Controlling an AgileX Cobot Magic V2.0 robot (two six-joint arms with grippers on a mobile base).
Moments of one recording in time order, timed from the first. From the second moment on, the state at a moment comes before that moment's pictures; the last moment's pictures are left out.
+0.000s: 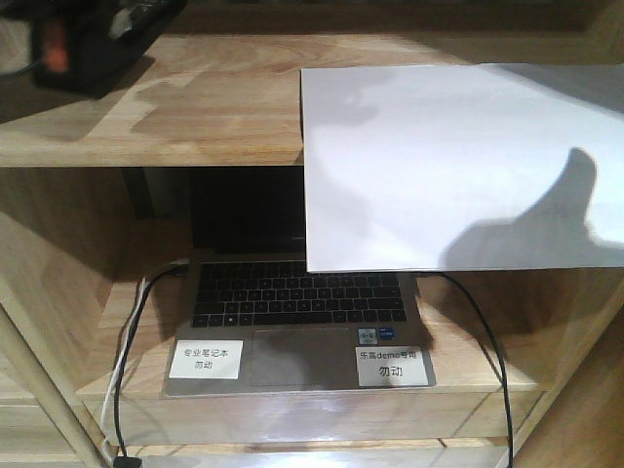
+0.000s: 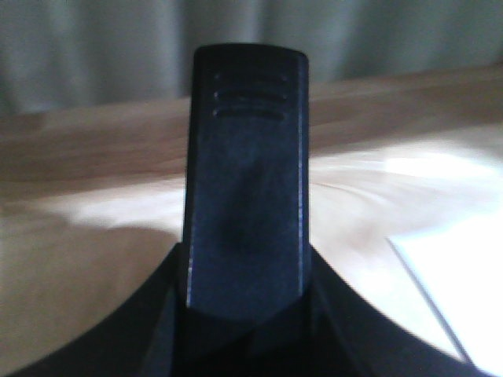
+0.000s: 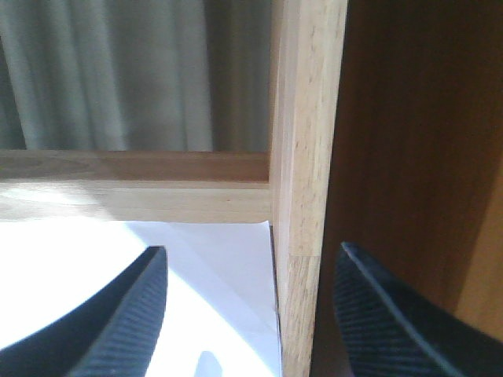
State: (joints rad) left arm -0.62 1.29 -1.65 0.34 0.88 -0.43; right arm -0.04 0.67 -1.06 0.07 0.58 -0.08
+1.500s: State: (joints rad) left arm -0.62 0.26 -0.79 -0.33 0.80 0.30; right arm -0.04 0.67 -1.06 0.07 0.58 -0.08
